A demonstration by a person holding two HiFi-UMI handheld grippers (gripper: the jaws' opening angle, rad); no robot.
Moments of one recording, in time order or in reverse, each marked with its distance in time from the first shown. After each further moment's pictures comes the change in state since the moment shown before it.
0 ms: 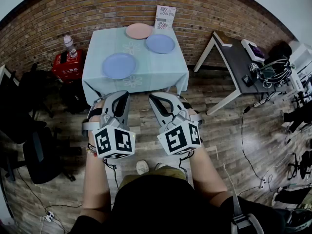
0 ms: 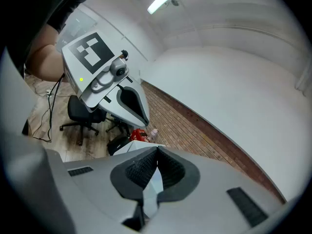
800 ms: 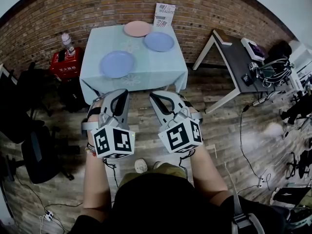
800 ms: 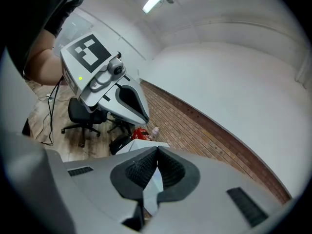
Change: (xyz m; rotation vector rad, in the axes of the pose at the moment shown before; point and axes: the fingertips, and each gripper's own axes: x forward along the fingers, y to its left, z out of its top) left arm 0.009 0.001 0.000 -0.029 -0.017 0.006; right arm 0.006 -0.004 -0.012 0.040 0.015 0.021
